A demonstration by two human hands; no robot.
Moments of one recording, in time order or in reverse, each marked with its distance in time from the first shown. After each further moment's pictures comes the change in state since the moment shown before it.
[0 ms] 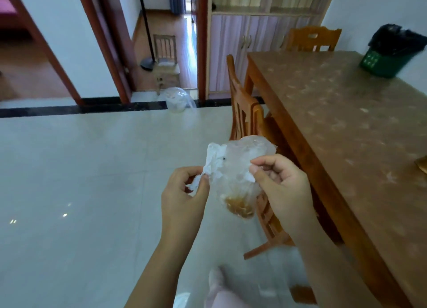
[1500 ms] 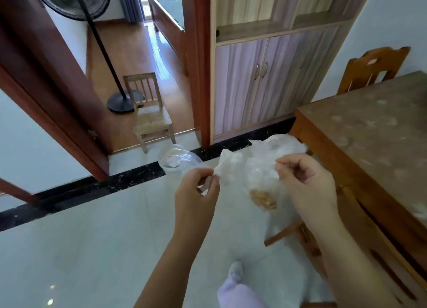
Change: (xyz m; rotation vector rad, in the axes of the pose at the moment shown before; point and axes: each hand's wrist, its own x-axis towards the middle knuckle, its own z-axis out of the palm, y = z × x) left_hand 0.839 -0.082 0.094 0.100 -0.294 0.126; right_hand 0.722 0.064 0.337 -0.138 0.326 0.125
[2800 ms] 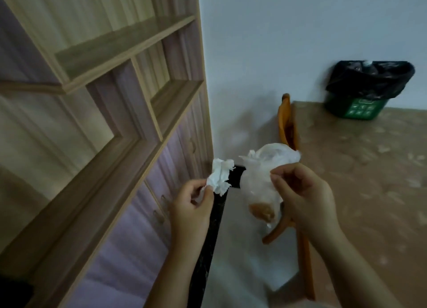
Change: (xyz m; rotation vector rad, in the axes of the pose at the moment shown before) left_hand 0.683 0.112 0.486 -0.258 -0.799 0.293; right_hand 0.679 0.094 -0.029 -0.227 0.846 0.136
